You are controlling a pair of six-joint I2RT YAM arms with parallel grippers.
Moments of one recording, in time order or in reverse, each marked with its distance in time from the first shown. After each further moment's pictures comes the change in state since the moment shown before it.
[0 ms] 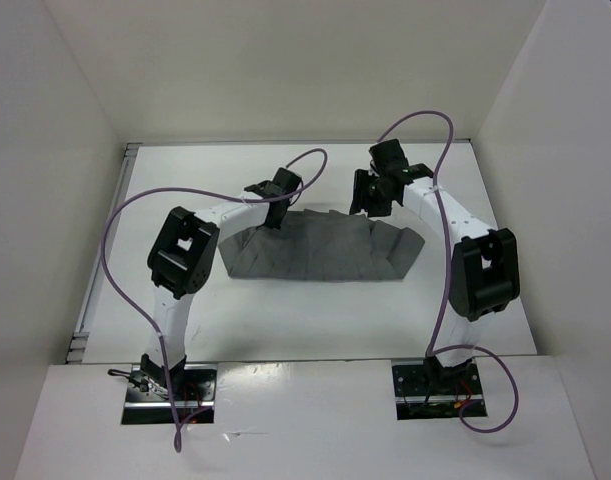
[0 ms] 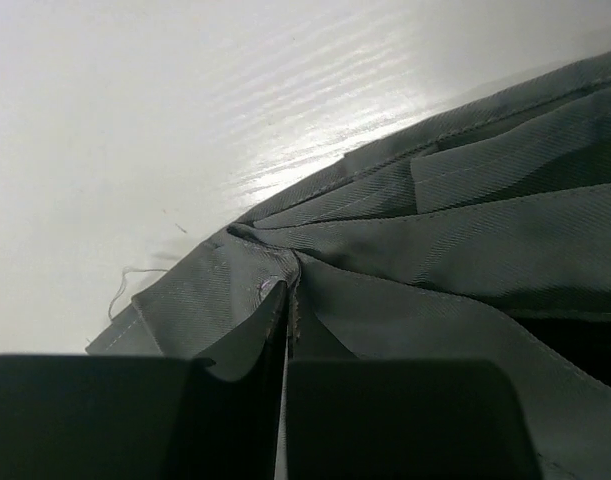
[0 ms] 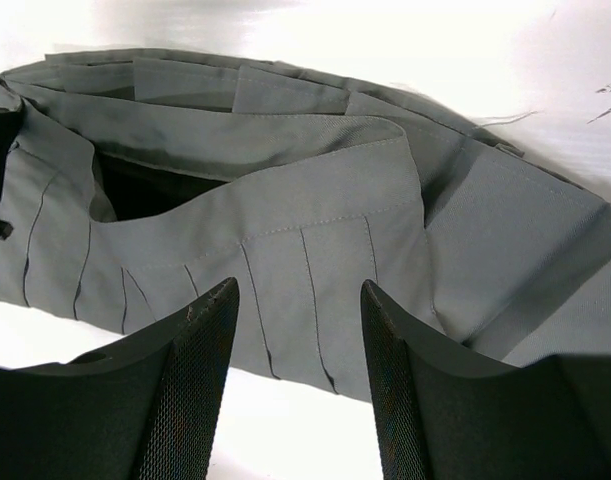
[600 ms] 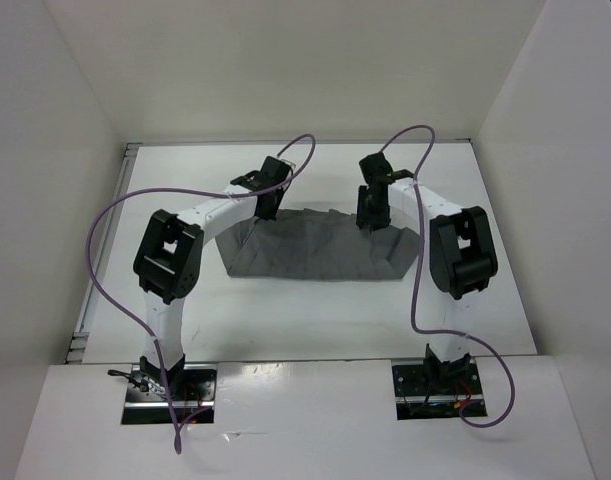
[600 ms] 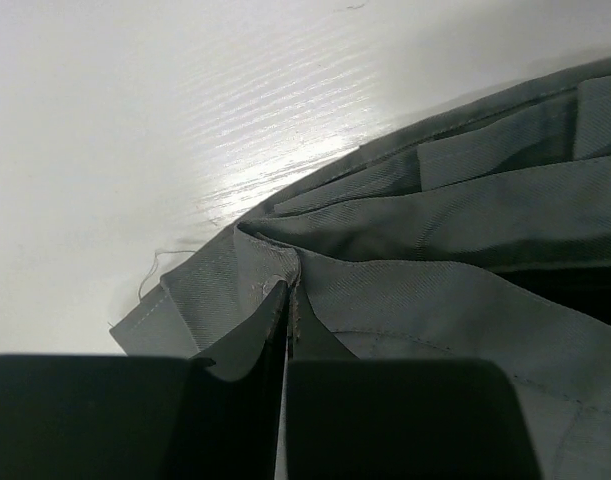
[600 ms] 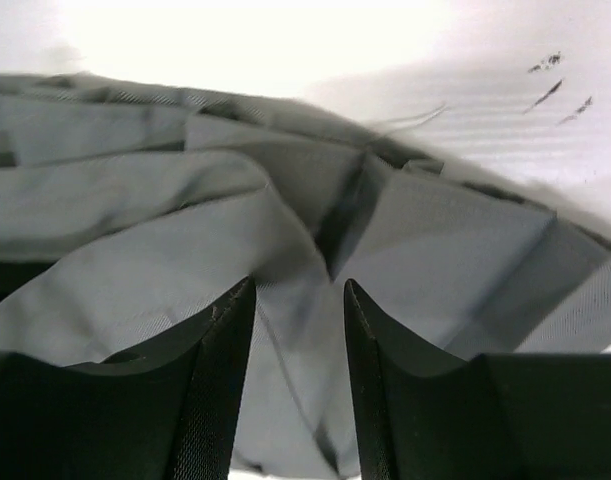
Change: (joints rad) left arm 0.040 -0.088 0.000 -0.024 0.100 -0.005; right arm 0.000 0.175 0.000 0.001 0.177 0.017
